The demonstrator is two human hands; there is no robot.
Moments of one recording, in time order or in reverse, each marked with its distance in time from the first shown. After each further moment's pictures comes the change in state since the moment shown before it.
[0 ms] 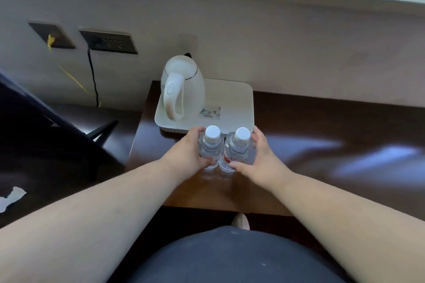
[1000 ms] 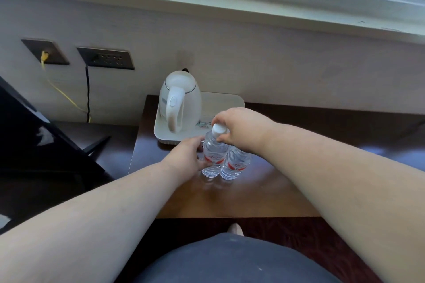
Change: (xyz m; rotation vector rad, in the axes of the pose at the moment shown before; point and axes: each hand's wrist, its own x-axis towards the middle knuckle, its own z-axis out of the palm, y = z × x) left_hand 0.006 0.000 -0.030 0.043 -0.068 0.169; right_hand 0.028 -0.168 -0.015 -0.932 -0.095 -0.188
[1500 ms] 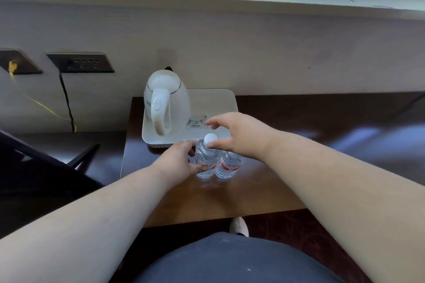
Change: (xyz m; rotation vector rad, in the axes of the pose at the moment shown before) left_hand 0.013 -0.003 -0.001 0.118 -0.088 -0.044; right_hand -0.010 0.032 0.021 0.348 0.019 -0.006
